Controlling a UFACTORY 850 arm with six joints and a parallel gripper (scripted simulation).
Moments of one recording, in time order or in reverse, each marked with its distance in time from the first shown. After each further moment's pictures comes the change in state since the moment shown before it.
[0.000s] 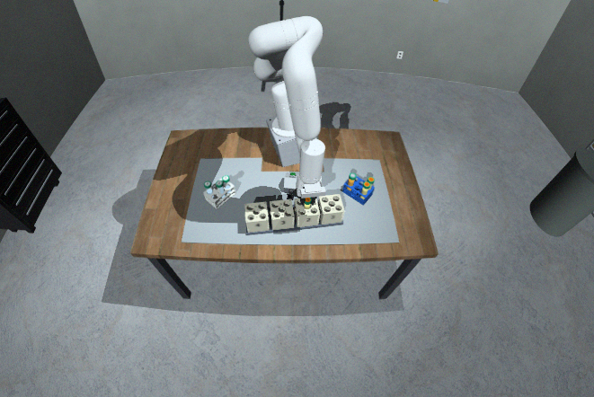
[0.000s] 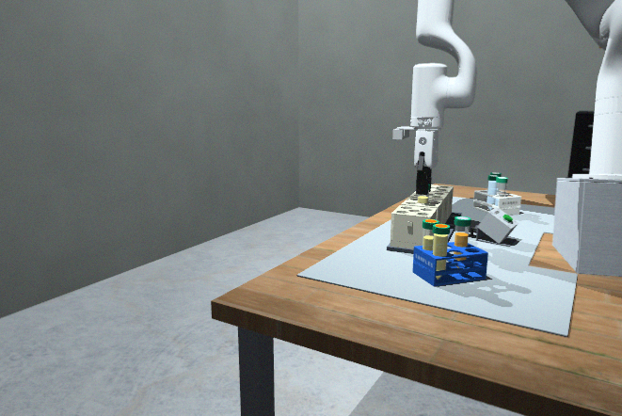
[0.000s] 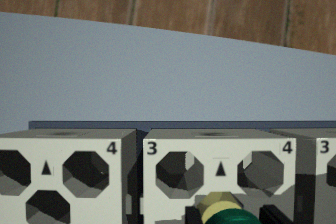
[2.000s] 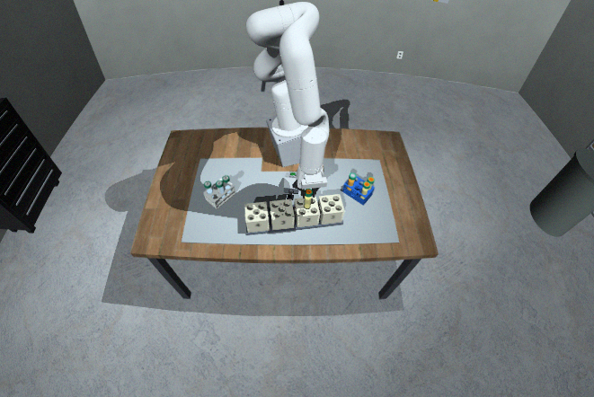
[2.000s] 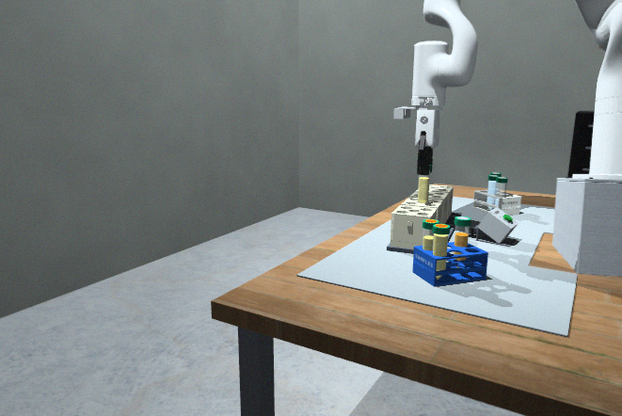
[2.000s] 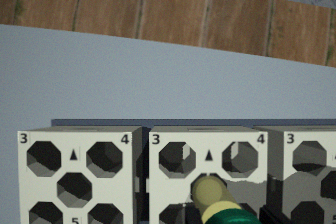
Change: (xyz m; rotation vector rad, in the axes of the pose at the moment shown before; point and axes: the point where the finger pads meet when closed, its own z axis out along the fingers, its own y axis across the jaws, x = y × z) arm 0.000 0.000 -0.053 0.001 0.002 0.000
